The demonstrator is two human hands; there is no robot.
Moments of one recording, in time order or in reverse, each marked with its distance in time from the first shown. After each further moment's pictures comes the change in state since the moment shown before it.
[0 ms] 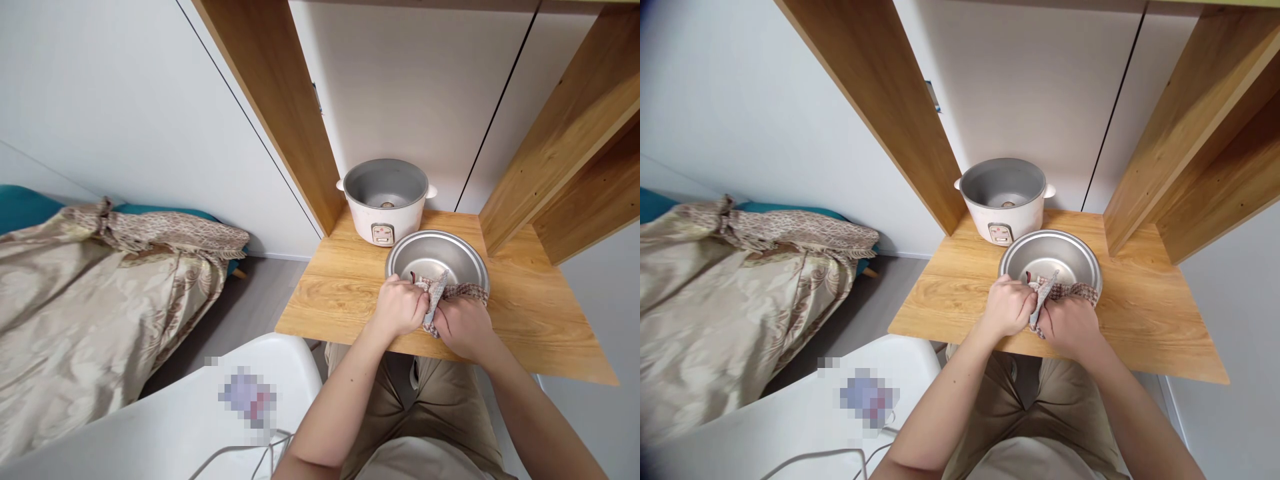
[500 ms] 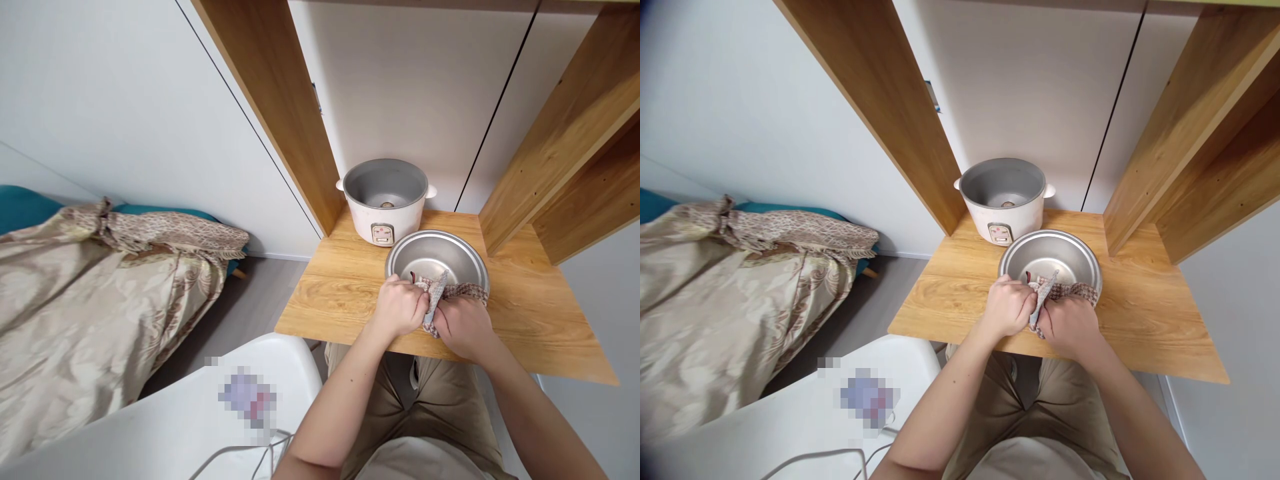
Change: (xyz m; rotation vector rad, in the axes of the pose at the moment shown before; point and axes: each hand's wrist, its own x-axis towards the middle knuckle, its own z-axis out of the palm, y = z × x) left_hand 0.000 0.000 0.000 0.003 -0.005 0.003; right_hand 0.000 0.000 0.000 0.006 0.003 0.003
